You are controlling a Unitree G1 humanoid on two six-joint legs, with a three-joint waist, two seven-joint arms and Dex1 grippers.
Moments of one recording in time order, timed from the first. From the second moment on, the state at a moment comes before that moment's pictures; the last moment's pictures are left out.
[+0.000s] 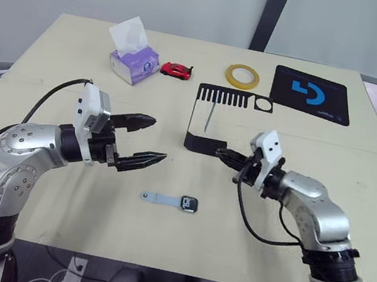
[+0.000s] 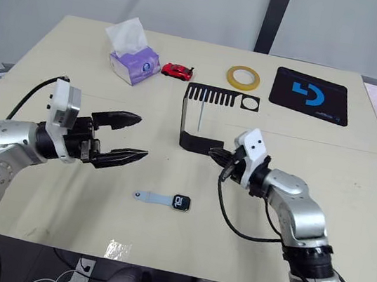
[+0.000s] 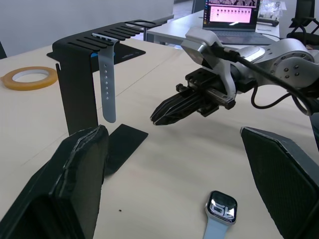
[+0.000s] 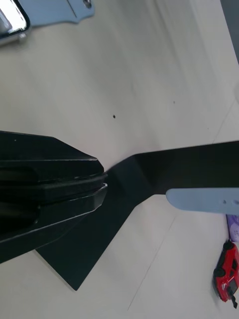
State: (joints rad) left arm -0.37 0.71 0.20 -0.43 -0.71 0.69 -0.83; right arm -0.48 -0.45 0.08 -0.07 0.37 0.51 0.71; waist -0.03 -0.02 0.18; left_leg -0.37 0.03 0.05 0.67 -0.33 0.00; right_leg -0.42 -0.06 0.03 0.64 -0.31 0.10
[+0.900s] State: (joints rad) left arm -0.35 0.68 0.13 -0.48 -0.69 0.66 -0.76; right arm -0.70 -0.30 0.11 0.44 0.15 0.33 0.63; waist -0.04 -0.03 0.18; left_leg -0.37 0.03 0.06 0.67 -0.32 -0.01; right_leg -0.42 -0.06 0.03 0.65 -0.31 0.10
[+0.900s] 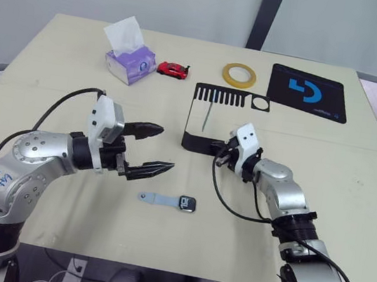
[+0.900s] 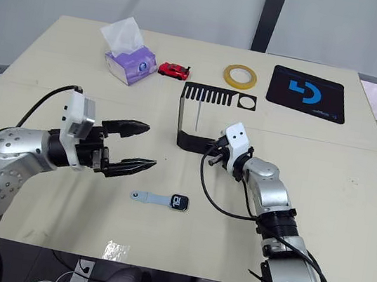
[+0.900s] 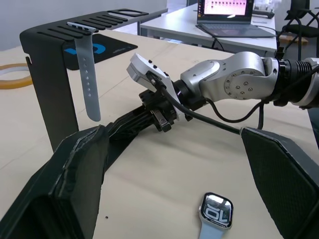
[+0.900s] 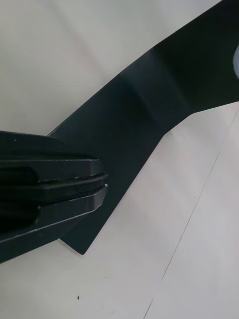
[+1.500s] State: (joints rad) left arm -0.31 0.22 -0.30 -0.63 -0.19 0.67 -0.12; right arm -0.61 -0.31 0.11 0.25 0.15 0.49 0.61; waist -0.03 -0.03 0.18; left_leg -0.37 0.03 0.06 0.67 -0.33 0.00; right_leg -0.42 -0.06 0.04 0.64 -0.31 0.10
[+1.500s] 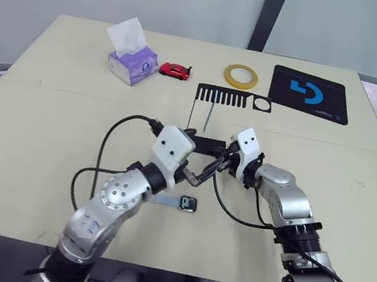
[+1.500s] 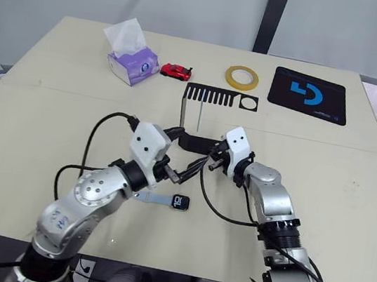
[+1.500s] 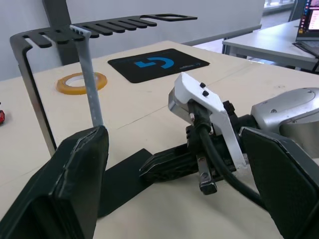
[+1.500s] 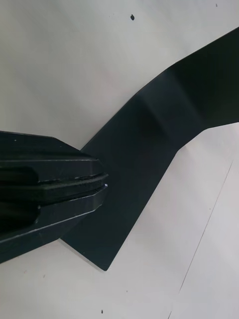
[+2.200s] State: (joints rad) left arm -0.39 -0.05 -0.28 -0.34 0.02 0.58 0.06; right arm -0.62 -0.30 0.13 0.24 0.14 0.50 0.61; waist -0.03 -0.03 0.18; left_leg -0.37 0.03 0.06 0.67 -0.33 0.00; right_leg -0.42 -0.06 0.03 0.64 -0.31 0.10
